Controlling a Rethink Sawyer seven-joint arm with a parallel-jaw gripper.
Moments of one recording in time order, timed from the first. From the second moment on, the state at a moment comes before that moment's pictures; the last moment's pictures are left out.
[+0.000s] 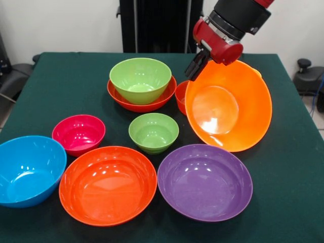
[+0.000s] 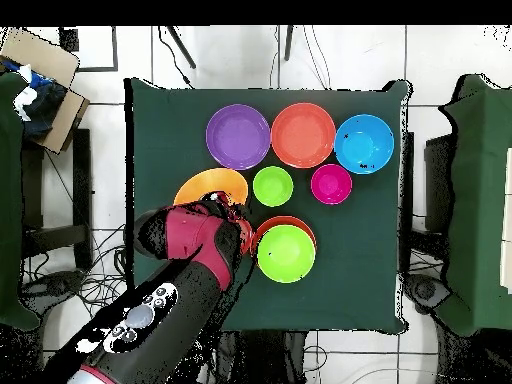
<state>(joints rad) 0.46 -0.31 -0.70 1.55 0.29 0.41 2.71</state>
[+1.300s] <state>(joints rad) 0.45 -0.56 -0.70 1.61 0.29 0.64 2.71</state>
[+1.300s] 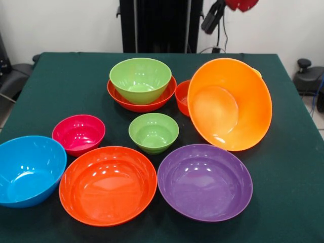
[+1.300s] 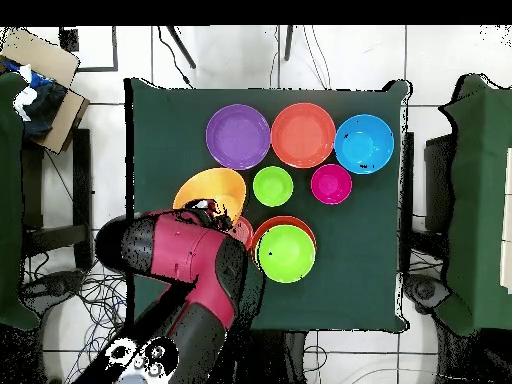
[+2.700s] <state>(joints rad) 0.41 -0.60 -0.66 1.62 0.29 0.64 2.71</state>
